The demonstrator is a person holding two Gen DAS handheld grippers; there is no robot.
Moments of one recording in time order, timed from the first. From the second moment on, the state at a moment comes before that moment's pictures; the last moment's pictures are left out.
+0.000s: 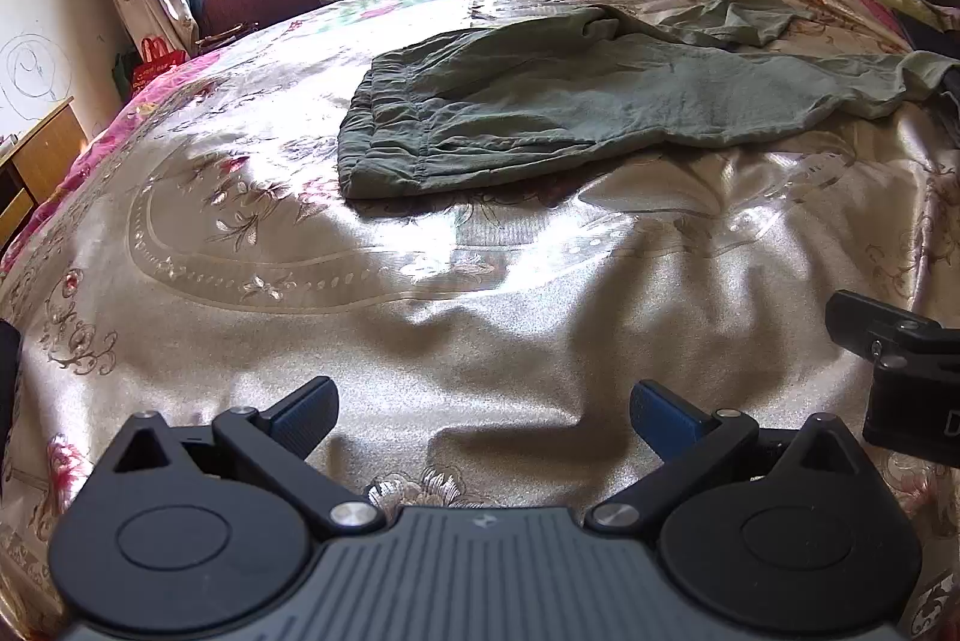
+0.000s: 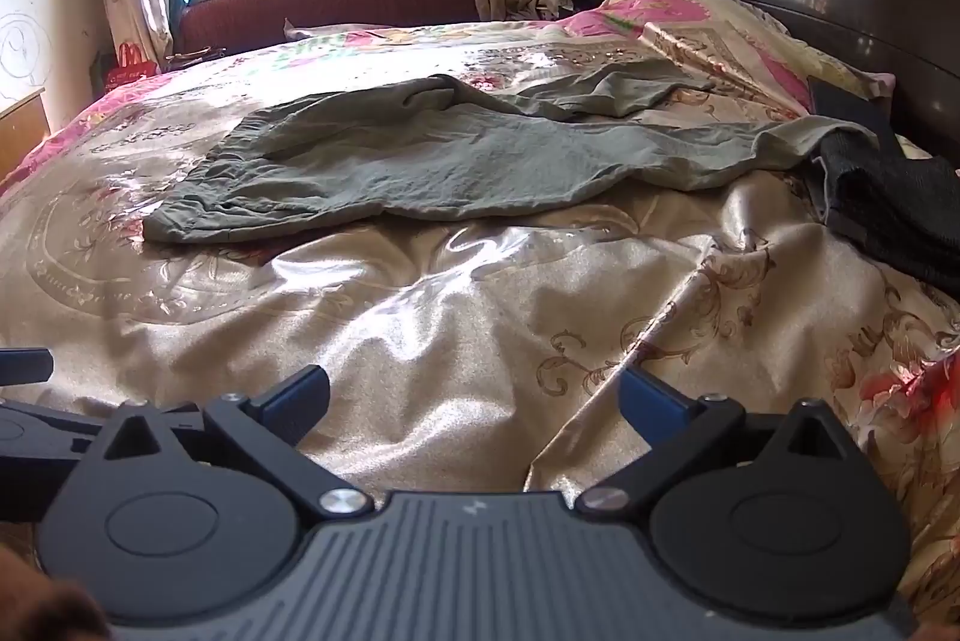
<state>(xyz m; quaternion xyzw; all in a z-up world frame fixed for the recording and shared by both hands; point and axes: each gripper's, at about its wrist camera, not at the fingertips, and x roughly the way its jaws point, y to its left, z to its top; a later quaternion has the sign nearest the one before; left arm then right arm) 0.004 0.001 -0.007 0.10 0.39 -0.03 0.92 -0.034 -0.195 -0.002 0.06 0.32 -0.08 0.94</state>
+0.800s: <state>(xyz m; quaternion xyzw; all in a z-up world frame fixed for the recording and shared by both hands) 0.005 0.003 -0.008 0.10 0.40 -0.03 0.91 -0.033 -0.195 -0.004 0.06 0.33 -0.08 0.94</state>
